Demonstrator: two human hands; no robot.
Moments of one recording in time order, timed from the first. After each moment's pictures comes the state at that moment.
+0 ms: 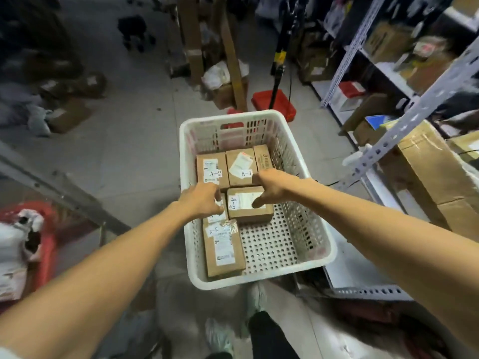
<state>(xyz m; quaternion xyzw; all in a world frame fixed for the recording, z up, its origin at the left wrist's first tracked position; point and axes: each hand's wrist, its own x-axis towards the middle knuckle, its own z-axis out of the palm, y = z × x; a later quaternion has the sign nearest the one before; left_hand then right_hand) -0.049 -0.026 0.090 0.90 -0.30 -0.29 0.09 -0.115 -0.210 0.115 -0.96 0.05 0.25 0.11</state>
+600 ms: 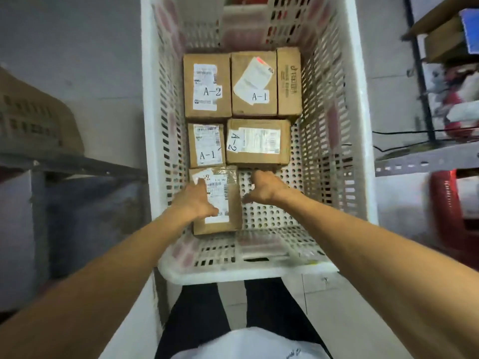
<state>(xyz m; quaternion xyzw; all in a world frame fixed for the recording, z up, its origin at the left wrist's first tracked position) -0.049 -0.047 -0.134 0.86 -0.11 -0.50 0.05 -0.094 -0.222 -0.137 -0.85 0.16 0.40 0.28</state>
